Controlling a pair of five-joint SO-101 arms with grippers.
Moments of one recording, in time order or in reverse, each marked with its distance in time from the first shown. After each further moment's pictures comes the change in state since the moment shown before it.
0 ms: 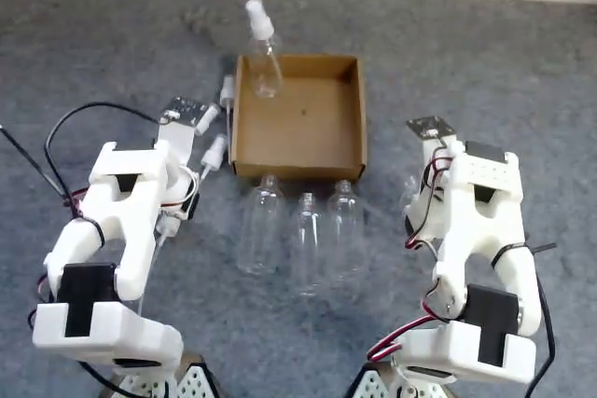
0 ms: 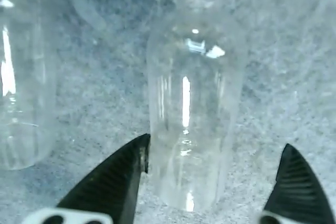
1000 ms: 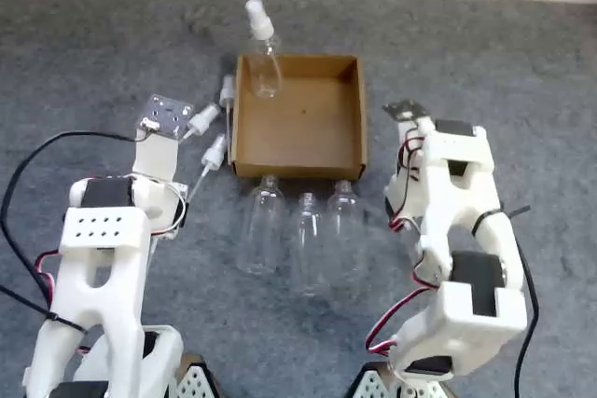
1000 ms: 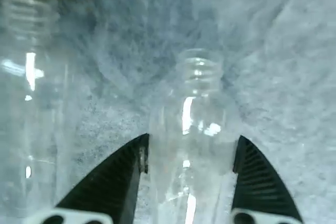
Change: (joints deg) left arm 0.0 -35.9 13.0 8.6 2.2; right arm -6.9 12.2 -10.9 0.0 -4.9
